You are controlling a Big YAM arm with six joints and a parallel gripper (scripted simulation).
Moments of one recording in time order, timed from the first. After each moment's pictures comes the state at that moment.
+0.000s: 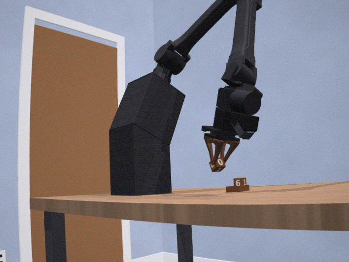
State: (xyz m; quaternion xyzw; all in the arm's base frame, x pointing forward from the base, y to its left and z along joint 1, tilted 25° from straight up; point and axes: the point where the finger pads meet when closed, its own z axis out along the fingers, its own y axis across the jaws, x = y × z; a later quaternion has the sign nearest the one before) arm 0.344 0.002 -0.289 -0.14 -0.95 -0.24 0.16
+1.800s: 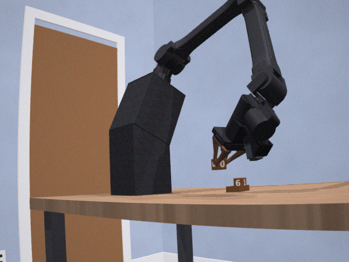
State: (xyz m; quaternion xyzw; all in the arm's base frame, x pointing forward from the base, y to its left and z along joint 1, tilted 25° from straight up) arm 0.354 -0.001 -0.291 -0.08 -0.89 -0.26 0.36
